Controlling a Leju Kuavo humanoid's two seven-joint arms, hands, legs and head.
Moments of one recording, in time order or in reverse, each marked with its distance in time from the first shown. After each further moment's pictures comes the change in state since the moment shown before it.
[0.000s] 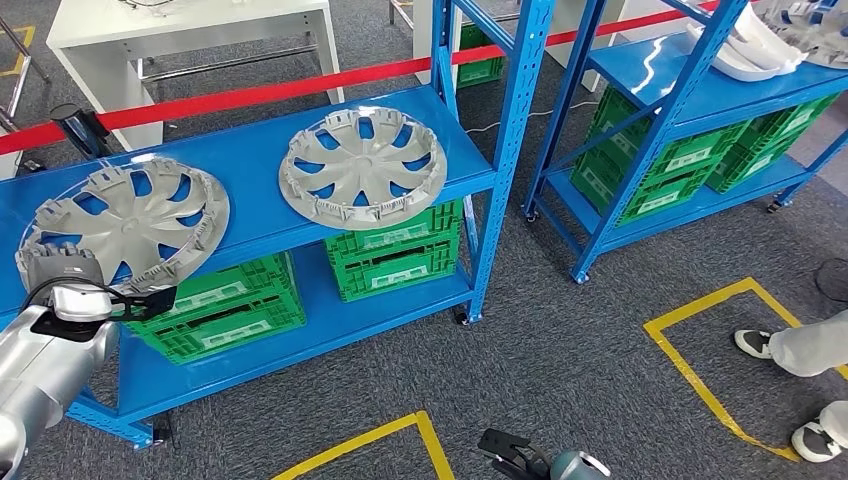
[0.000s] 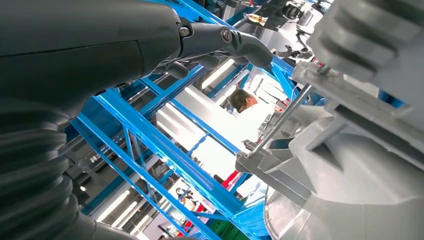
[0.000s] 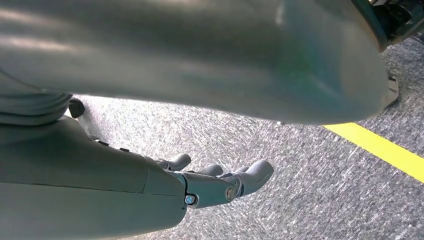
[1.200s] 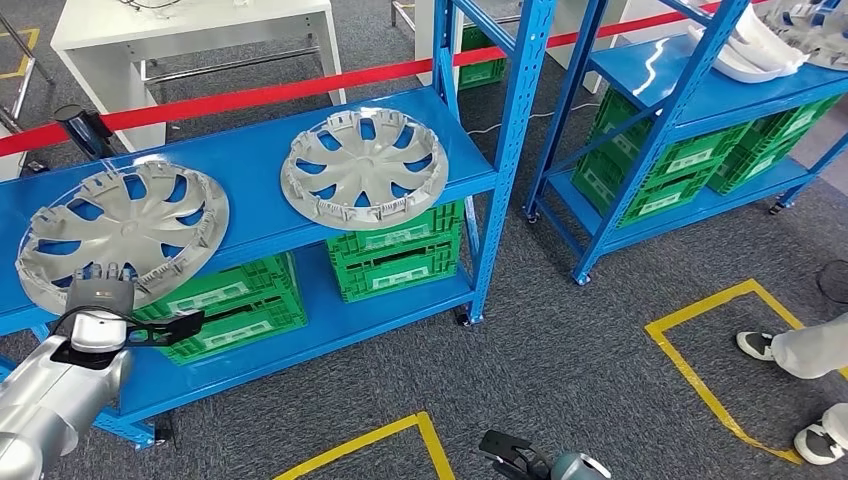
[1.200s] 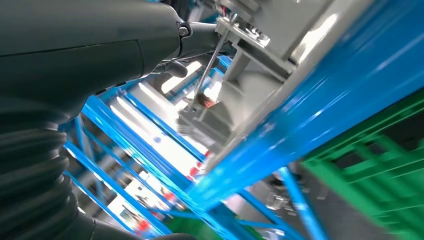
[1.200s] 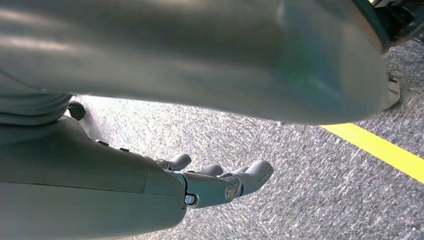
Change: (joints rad) left arm 0.103 -0.030 0.034 -0.004 0.035 0.151 -0.157; right arm 0.006 0.000 0.001 0.000 -0.017 0.000 0.011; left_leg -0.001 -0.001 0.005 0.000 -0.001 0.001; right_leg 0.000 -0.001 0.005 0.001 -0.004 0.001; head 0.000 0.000
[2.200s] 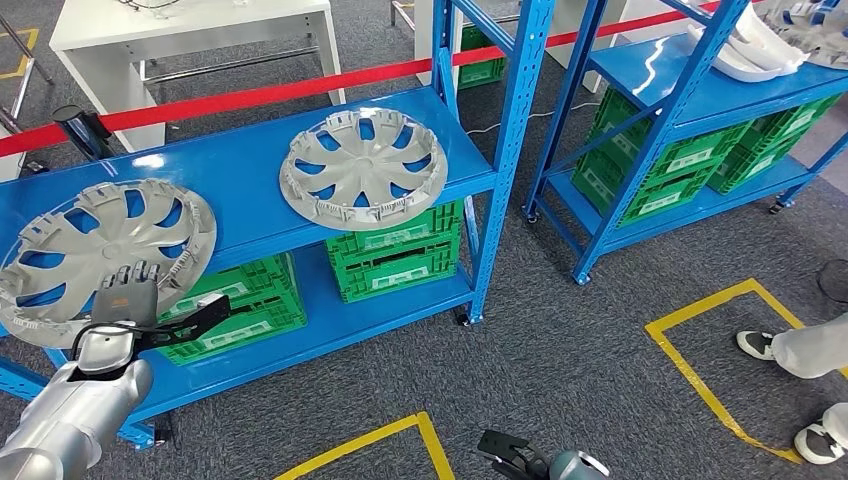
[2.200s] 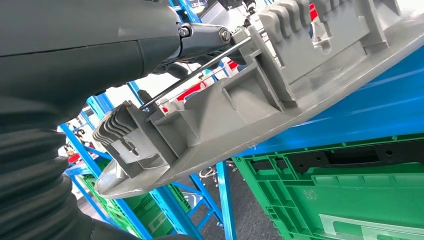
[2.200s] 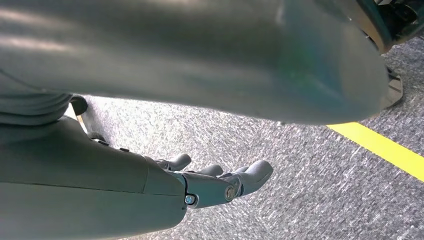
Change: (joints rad) left arm 0.072 -0.039 0.174 -0.008 0.134 0.270 -0.084; right arm -0.007 0.000 0.017 0.000 0.012 0.000 0.003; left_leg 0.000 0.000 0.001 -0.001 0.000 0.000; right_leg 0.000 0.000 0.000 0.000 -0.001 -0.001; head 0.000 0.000
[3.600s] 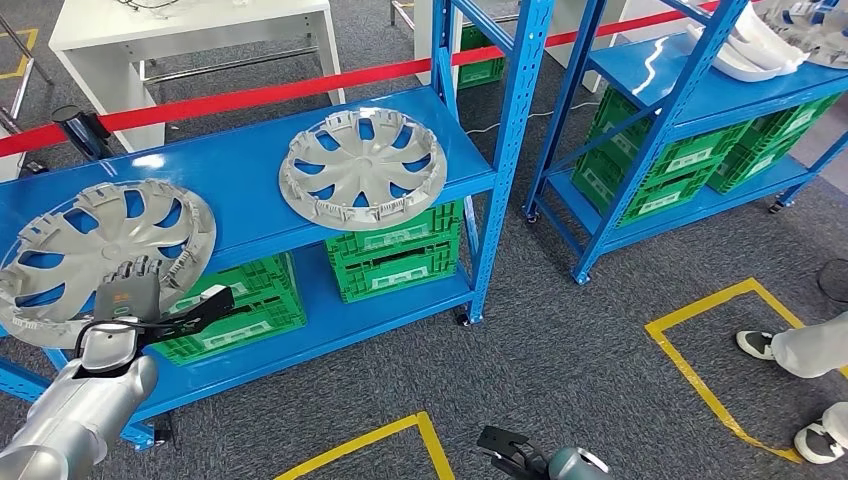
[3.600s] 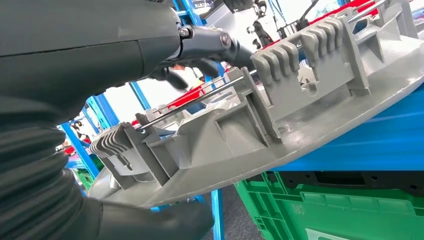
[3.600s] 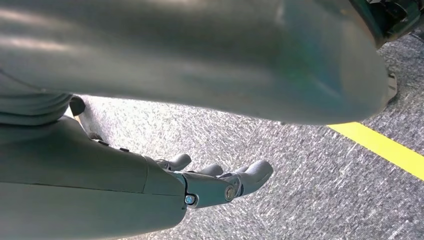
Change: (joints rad) left arm -0.001 -0.018 0.035 -0.008 -0.005 0.047 0.004; right arm -0.008 0.000 0.001 0.000 -0.009 0.000 0.001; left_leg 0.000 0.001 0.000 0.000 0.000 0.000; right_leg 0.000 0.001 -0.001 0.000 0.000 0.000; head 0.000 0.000
